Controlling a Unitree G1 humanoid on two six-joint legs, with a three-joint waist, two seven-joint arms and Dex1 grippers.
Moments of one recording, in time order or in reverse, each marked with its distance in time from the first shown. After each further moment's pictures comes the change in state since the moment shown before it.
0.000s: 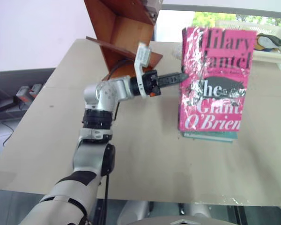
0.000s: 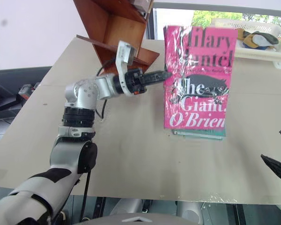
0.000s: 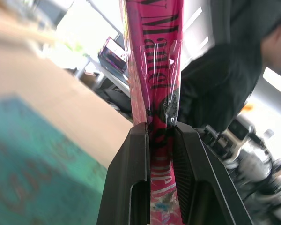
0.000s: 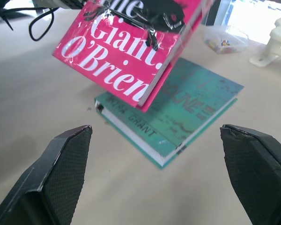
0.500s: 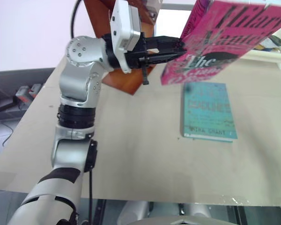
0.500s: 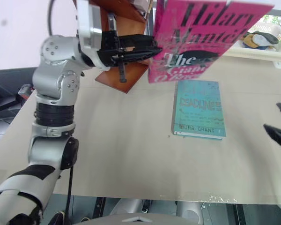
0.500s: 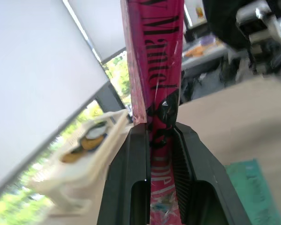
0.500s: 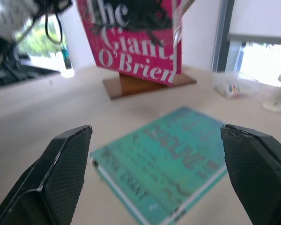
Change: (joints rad) left arm -0.021 0.237 -0.130 -0.222 0.360 -0.866 -0.143; right arm -0.389 -0.097 0.143 0.289 0.085 0.086 0.045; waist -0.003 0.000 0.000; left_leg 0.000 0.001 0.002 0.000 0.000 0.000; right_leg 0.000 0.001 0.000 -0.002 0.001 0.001
